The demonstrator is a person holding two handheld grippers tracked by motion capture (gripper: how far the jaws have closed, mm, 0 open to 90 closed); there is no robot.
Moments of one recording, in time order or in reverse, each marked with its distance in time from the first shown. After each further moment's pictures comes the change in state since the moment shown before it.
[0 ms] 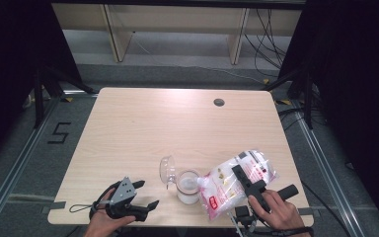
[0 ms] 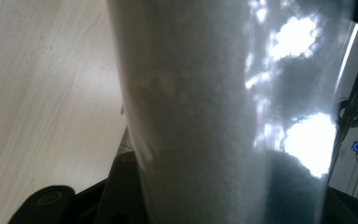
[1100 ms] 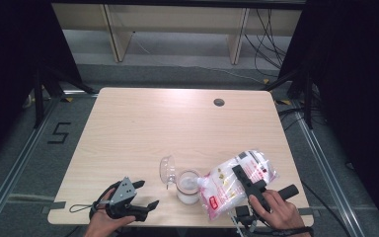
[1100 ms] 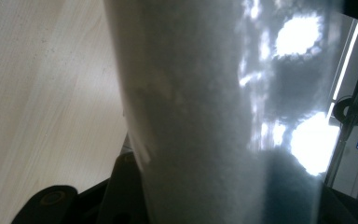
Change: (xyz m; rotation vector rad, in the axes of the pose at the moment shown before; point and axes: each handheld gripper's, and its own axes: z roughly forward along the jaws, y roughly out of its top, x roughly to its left) left arm 0.000 0.000 0.000 0.008 -0.001 0.004; right arm -0.002 -0.001 0.000 -0.015 -0.007 0.003
